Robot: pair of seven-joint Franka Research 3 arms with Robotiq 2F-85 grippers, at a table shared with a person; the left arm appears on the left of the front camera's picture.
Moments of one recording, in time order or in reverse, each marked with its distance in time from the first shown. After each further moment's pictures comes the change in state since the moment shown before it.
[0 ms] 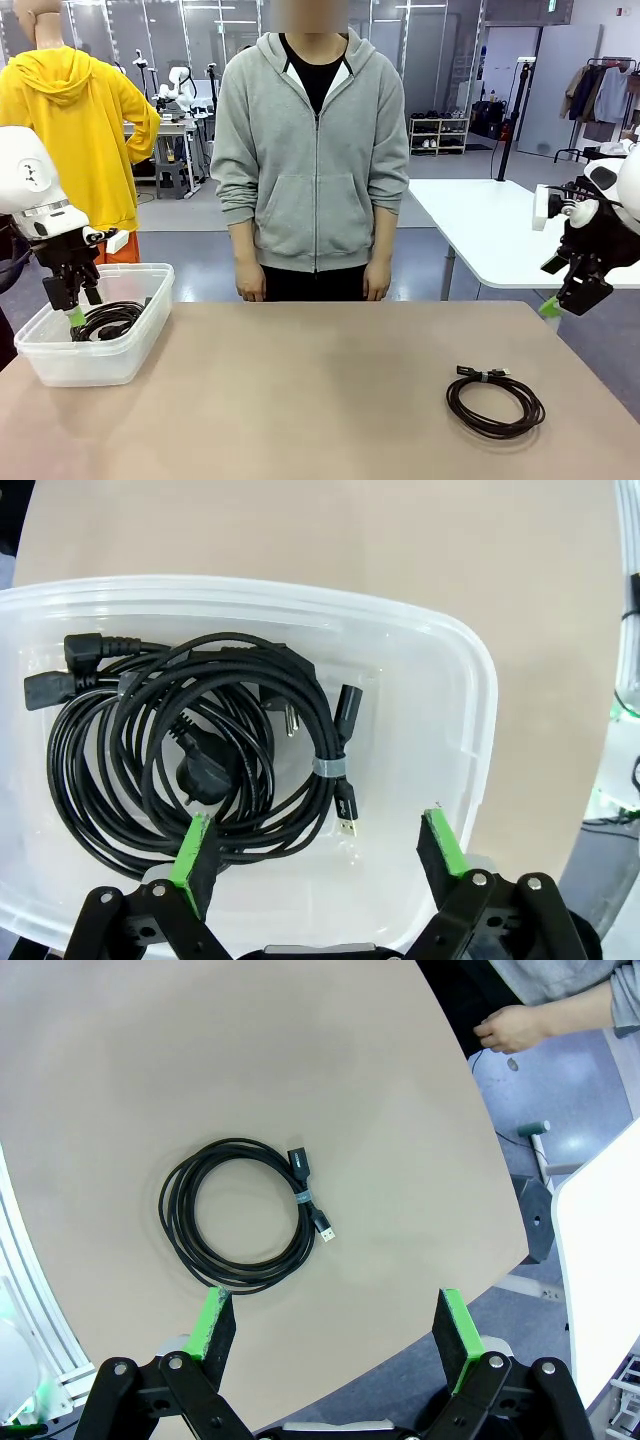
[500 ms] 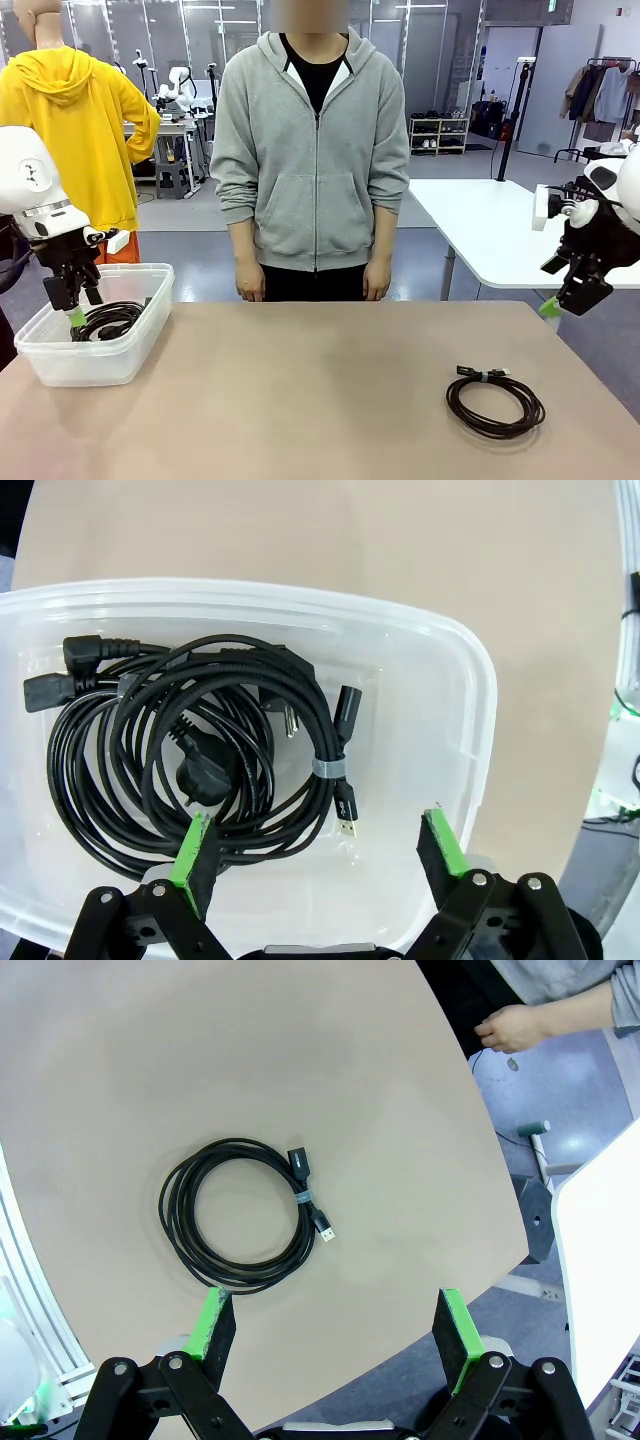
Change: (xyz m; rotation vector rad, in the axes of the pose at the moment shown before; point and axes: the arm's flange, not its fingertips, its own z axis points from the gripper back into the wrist) left arm 0.001 0.000 0.000 0.000 0.002 -0.003; right arm 0.000 0.000 0.000 0.000 0.000 0.000
